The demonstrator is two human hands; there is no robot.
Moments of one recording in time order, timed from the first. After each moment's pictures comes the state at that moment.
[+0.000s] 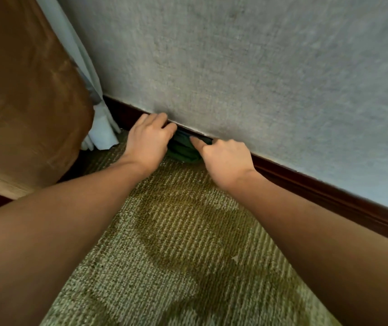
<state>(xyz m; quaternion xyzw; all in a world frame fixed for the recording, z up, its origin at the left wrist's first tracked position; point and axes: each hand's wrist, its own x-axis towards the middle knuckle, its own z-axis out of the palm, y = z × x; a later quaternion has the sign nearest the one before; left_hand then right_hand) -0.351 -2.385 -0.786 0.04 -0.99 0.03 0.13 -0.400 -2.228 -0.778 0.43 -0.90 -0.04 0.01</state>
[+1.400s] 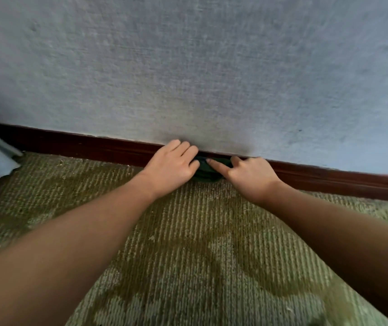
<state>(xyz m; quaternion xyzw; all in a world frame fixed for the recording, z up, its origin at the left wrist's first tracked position) -0.374 -2.180 -0.781 -0.40 -0.88 0.12 0.22 -0.388 -1.986 -0.771 0.38 -0.91 -0.17 -0.03</state>
